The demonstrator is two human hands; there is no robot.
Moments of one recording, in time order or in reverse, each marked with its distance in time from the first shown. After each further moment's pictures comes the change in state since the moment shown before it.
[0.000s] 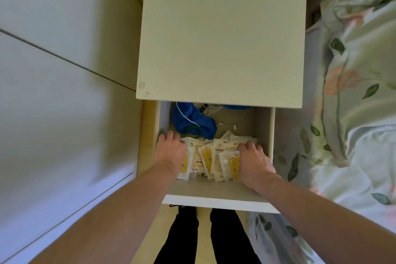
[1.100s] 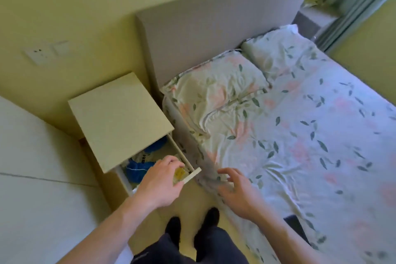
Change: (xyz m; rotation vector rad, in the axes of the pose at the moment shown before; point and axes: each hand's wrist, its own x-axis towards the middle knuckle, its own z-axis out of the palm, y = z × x) left_hand -0.409 0.025 -0.252 -0.335 0.291 0.683; right_hand -0.542 -0.023 -0.045 1.002 0.550 0.351
